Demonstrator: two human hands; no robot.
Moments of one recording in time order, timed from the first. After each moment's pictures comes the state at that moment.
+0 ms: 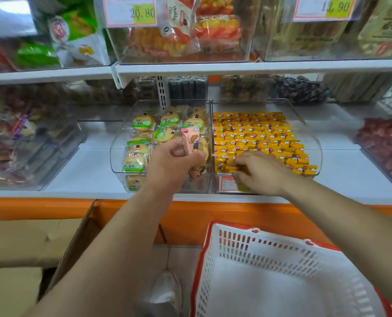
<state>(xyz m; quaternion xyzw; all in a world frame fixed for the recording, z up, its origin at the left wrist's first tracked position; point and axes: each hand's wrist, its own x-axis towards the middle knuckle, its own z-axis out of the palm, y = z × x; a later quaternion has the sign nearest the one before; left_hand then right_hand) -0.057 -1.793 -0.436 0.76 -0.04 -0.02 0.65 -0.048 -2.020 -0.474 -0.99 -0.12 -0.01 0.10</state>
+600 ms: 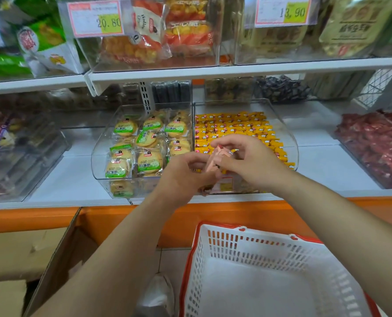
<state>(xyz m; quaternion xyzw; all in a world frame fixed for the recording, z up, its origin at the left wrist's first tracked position) -0.070 -1.836 -0.440 0.77 -0.14 -0.12 0.61 -0.082 -2.016 -0.433 -0.85 -0.09 -0.07 0.51</state>
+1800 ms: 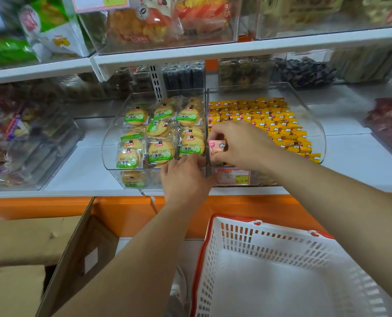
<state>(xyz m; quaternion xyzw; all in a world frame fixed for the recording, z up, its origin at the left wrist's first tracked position) -0.039 -1.832 -0.512 0.97 -0.05 0.11 0.21 -0.027 -1.990 -0.445 -0.97 -0.15 -0.10 0.18</state>
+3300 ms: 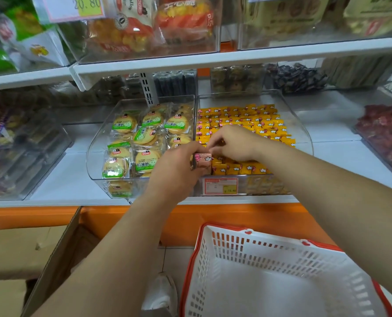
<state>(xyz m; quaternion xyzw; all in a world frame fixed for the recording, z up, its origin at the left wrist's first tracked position) -0.031 -1.836 -0.462 0.93 -0.21 0.07 0.30 0.023 -2.026 -0.452 -0.96 -0.16 0.03 0.24</state>
